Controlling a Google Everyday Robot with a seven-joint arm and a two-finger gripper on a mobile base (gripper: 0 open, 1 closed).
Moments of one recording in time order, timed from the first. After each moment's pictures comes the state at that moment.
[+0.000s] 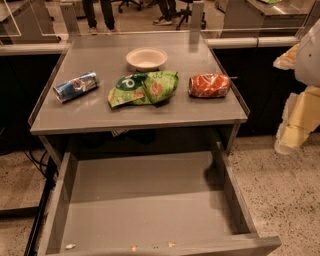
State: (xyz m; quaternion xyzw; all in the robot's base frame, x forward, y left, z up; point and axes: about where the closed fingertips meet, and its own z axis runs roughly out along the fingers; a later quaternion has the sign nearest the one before) arm 0.438 -0.217 0.977 -0.60 0.78 -0.04 0.16
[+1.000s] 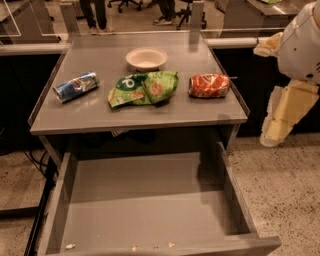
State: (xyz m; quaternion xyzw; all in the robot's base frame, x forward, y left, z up) arm 0.451 -0.184 0.990 -0.65 0.73 -0.05 0.20
